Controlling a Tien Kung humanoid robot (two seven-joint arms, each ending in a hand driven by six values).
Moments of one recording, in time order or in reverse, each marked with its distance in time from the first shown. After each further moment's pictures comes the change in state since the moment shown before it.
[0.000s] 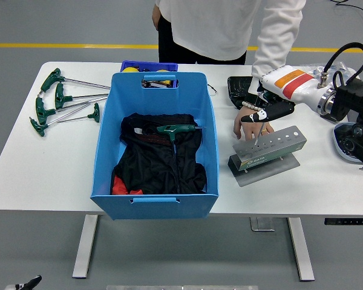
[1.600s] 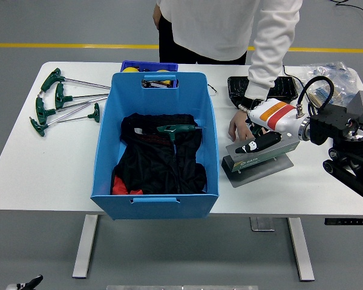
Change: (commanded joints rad) left arm 0.000 -0.008 -0.028 0.000 0.034 0.003 0.004; right arm -0.050 0.120 -0.110 -0.172 -0.109 -0.011 0.009
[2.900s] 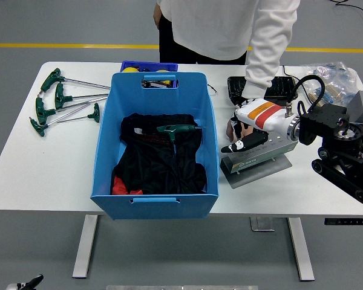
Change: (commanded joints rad) left arm -0.003 0.000 -0.004 0.000 0.003 -0.004 -0.001; right arm 0.003 0.036 0.000 0.029 0.068 0.002 -0.003
